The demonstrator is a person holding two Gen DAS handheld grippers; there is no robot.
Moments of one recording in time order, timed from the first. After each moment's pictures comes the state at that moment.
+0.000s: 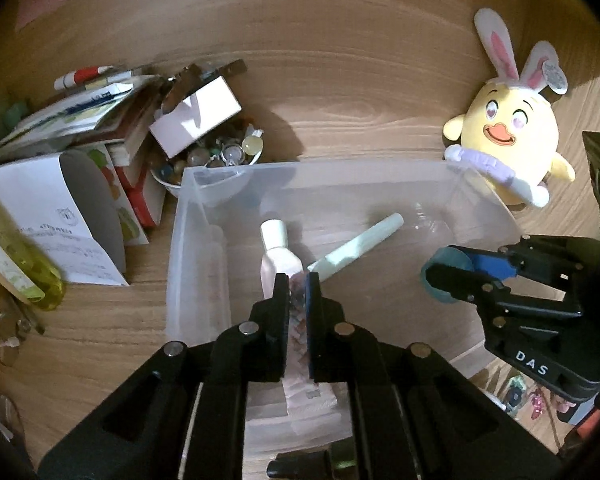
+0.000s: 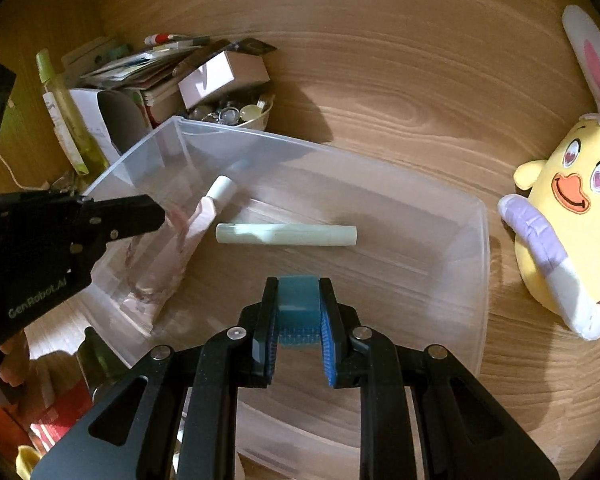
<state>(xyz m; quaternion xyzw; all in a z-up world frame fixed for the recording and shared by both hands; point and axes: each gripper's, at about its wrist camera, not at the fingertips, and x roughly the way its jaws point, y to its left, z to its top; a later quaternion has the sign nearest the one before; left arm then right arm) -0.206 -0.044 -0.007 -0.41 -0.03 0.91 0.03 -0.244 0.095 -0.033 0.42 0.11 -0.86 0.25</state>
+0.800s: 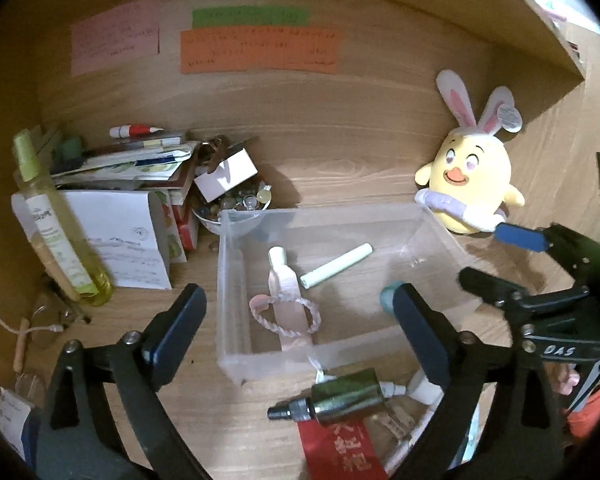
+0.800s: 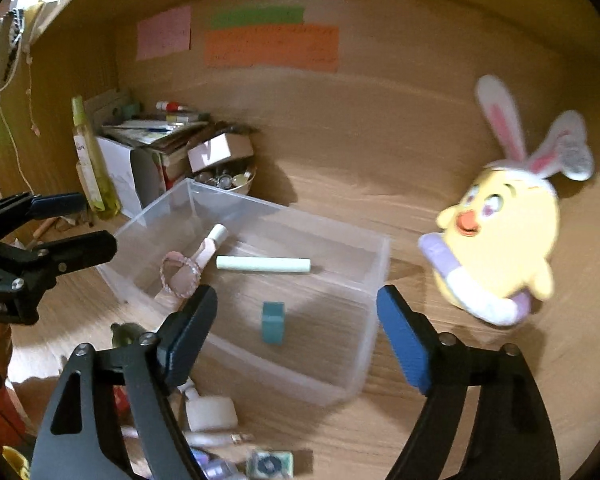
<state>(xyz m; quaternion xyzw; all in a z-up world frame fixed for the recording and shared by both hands) -0.122 -0.041 0.050 -0.33 -0.03 0.94 0.02 -0.170 0.137 0.032 0.31 0.11 -0.92 0.21</state>
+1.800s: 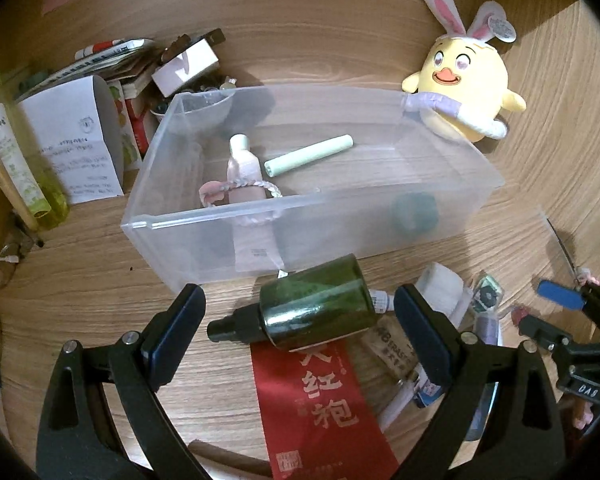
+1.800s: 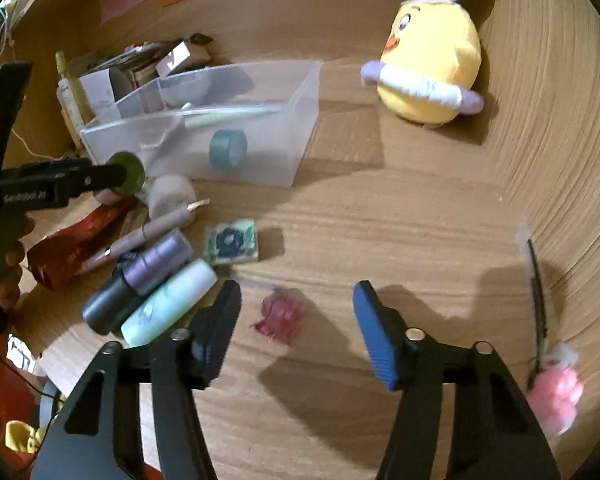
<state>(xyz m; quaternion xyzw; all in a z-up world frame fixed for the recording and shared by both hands) -0.111 -0.006 -0.032 -0.42 -0.02 0.91 0.04 -0.083 0.219 -0.066 0.41 0.05 -0.90 0.16</state>
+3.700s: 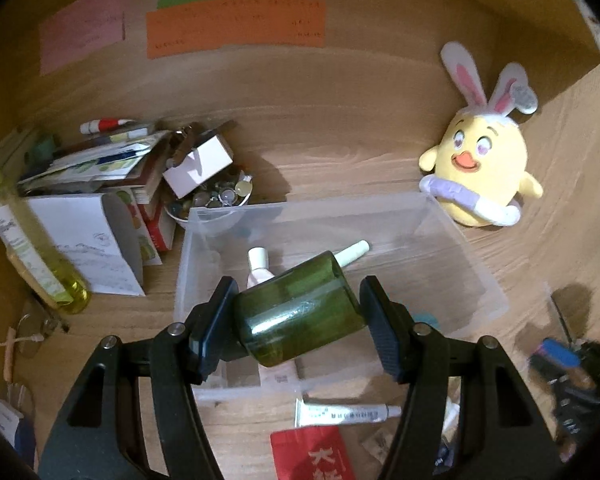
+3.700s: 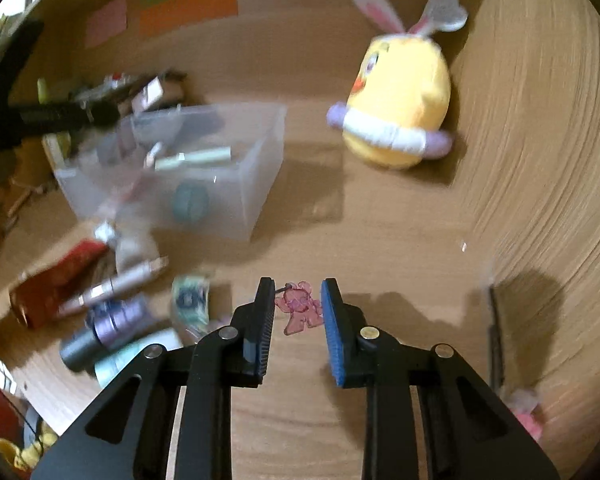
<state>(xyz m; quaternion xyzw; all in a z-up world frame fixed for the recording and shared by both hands) -0.170 -0.016 0.034 -0.36 -0.01 0.93 0.01 -0.099 0.234 -0.033 0.35 0.05 -0.93 0.12</state>
